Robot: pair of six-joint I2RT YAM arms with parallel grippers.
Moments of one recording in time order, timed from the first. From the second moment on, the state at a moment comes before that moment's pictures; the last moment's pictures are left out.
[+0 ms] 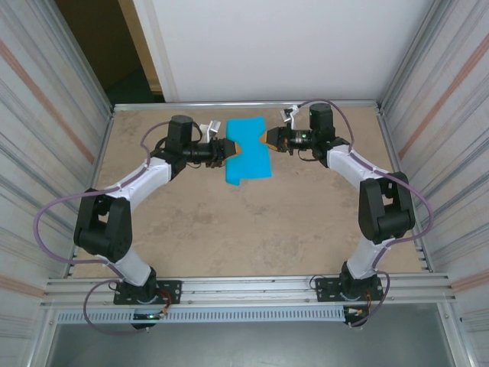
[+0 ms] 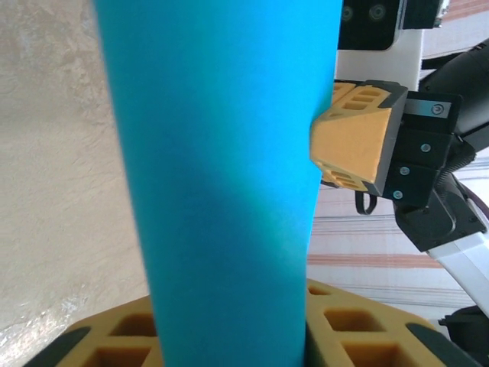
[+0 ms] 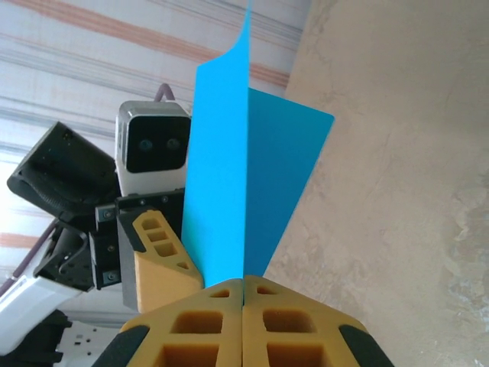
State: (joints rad) left arm -0.35 1.63 1.14 -0.04 0.92 -0.85; right arm 0.27 1.75 1.24 0.09 -1.06 0.86
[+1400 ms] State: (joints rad) left arm -0.30 1.52 0.88 -0.06 0.59 -0.87; right arm 0.44 1.79 1.26 -0.16 -0.65 0.93
